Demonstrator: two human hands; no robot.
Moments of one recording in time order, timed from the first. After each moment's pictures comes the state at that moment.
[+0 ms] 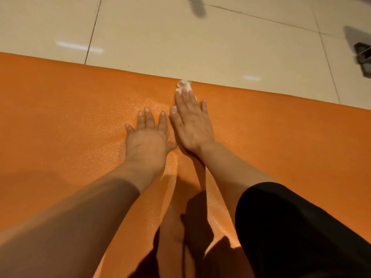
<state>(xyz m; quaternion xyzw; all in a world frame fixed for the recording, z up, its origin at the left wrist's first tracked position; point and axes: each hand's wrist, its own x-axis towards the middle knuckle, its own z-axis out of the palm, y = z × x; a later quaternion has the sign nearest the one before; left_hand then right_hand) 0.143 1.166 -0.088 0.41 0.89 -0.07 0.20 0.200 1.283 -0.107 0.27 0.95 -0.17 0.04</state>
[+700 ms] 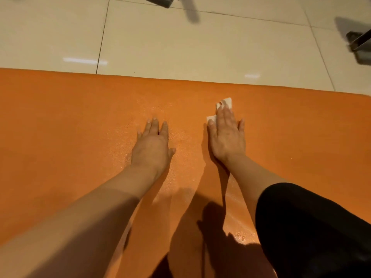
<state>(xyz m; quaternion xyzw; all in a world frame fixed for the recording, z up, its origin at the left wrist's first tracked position) 0.155 1.135 -0.082 0.41 0.88 0.03 0.25 0.277 1.286 -0.101 0.44 0.89 -0.12 0.08</state>
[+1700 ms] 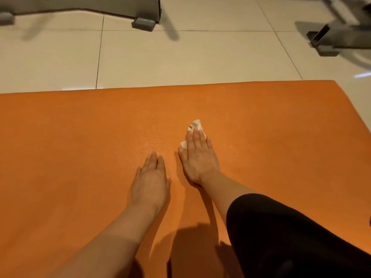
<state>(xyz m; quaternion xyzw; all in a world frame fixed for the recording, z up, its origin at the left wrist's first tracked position) 0.234 1.058 -0.072 0.42 0.87 0.05 0.25 0.310 1.189 -0.090 0.38 0.90 -0.15 0.14</state>
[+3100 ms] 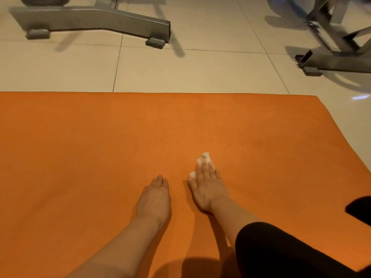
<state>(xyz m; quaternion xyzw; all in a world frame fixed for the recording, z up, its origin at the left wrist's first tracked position) 0.292 0.998 -0.058 0.41 0.86 0.05 0.29 0.395 1.124 -0.060 0.36 0.88 -0.17 0.27</state>
